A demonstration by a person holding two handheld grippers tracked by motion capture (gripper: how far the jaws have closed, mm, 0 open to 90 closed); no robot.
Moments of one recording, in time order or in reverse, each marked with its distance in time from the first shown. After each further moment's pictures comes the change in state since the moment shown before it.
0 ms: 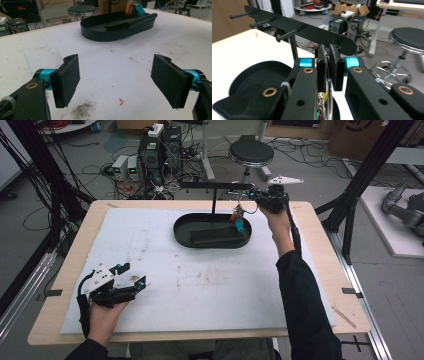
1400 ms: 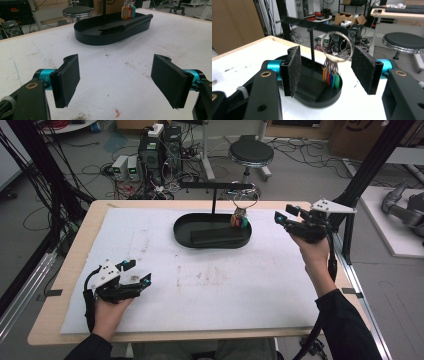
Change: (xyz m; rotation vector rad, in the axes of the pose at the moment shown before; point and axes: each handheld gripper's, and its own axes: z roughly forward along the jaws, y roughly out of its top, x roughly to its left) left arm -0.002 0.008 0.015 0.002 -0.029 0.018; right arm 0.024 -0.034 -0.143 -0.088 0.009 0.035
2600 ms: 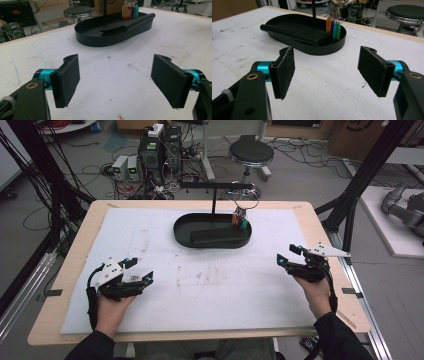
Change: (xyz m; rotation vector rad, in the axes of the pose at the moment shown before) left arm -0.001 0.002 0.006 0.008 0.009 0.029; right arm 0.008 -0.107 -0.026 0.109 -0.012 0.008
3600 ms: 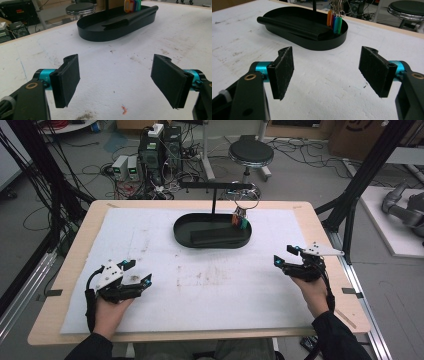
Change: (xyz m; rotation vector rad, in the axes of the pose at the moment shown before) left arm -0.001 -0.003 -0.004 0.025 0.022 0.030; right arm 0.000 -0.003 0.010 0.038 -0.002 -0.025
